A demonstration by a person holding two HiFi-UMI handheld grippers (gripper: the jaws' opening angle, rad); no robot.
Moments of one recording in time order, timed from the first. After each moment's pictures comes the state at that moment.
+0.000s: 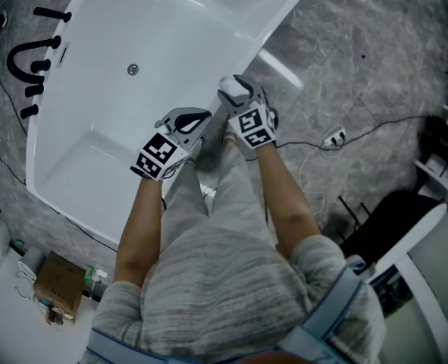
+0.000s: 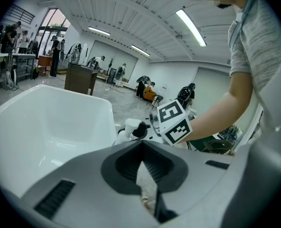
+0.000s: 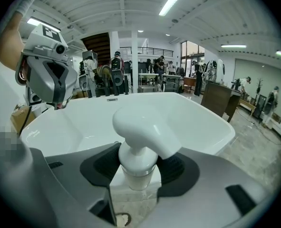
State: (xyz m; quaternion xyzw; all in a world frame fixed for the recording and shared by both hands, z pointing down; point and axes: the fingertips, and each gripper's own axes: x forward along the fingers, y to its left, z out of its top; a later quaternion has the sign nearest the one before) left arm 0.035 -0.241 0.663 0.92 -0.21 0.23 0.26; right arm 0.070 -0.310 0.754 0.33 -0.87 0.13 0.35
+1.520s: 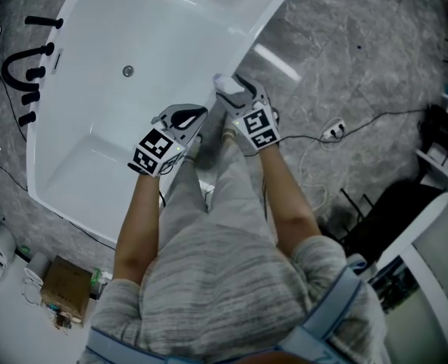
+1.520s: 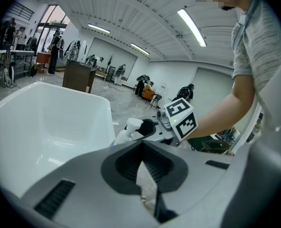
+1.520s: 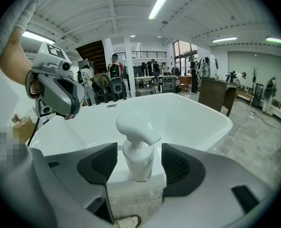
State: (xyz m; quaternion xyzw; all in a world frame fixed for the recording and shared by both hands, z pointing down) left arm 0.042 -0.243 0.665 0.92 -0.19 0.23 0.27; right arm 0.088 -0.299 0.737 0.34 -0.87 0.16 0.31
